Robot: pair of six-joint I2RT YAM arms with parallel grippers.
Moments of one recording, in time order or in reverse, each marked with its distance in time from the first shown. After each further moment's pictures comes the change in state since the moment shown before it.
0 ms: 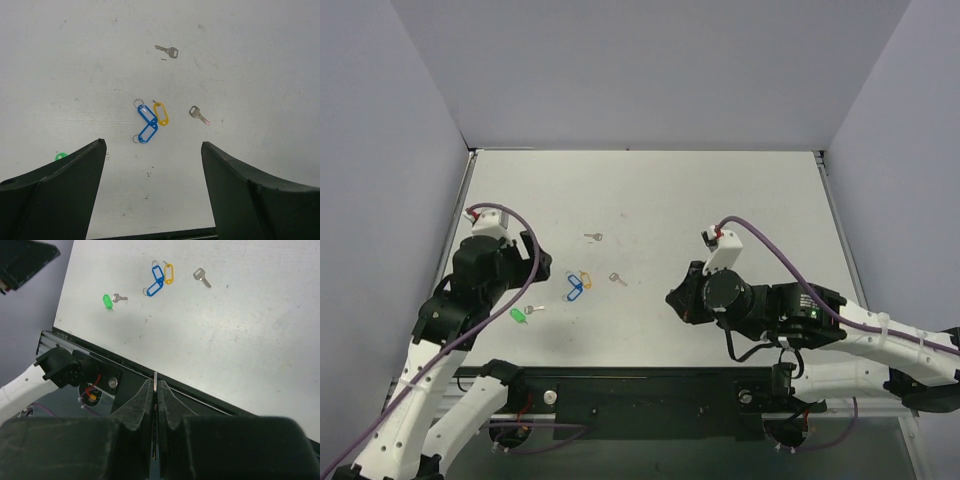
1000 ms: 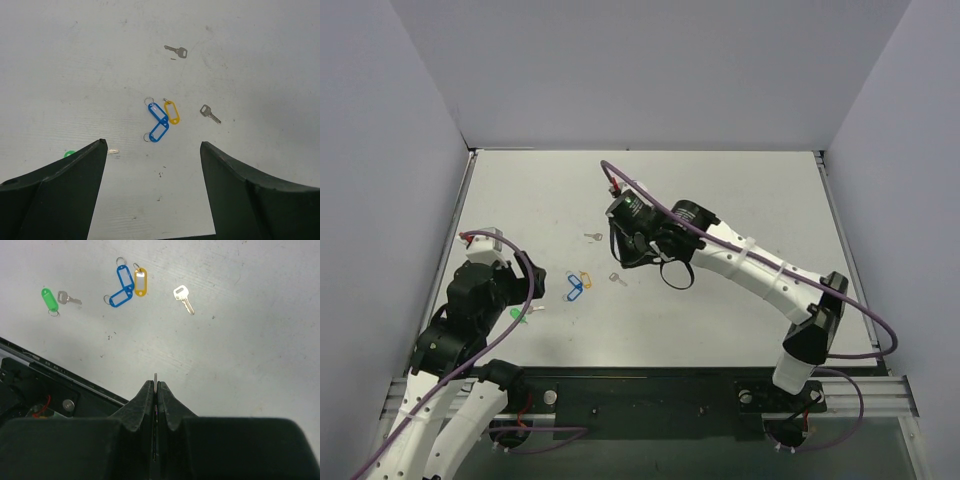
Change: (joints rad) left arm 0.000 -0.235 -0.189 0.036 -0.019 0.030; right arm -0.319 0.690 0.566 -0.146 -0.303 -0.359
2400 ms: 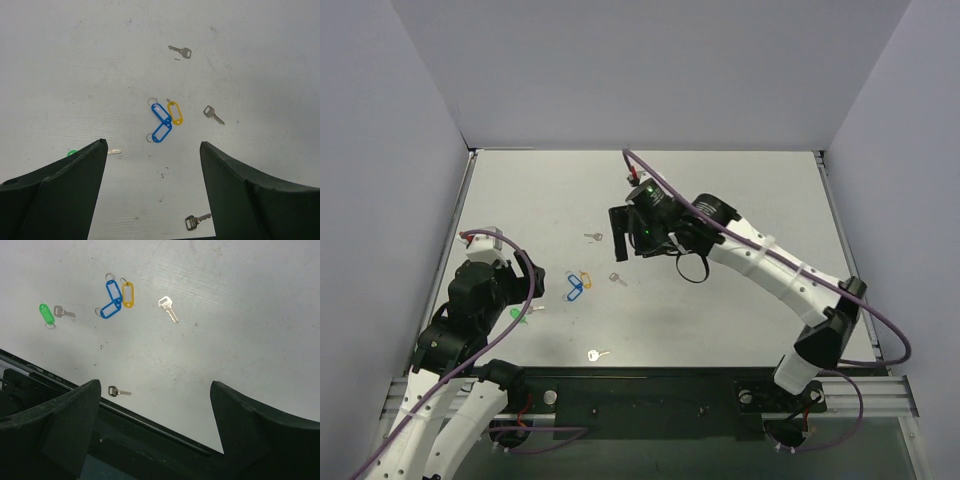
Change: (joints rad) left arm 0.000 0.010 0.000 0.000 -0.018 0.000; right arm -0.083 0.045 0.036 0.018 -0.033 -0.039
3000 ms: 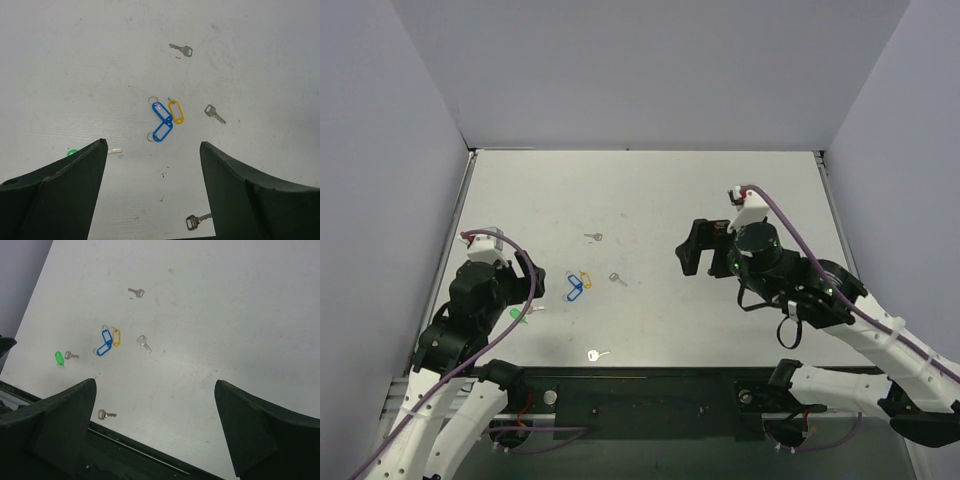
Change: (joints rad) left arm 0.001 0.002 -0.005 0.002 0.000 0.000; right arm 0.000 -0.693 -0.512 0.200 0.207 -0.013
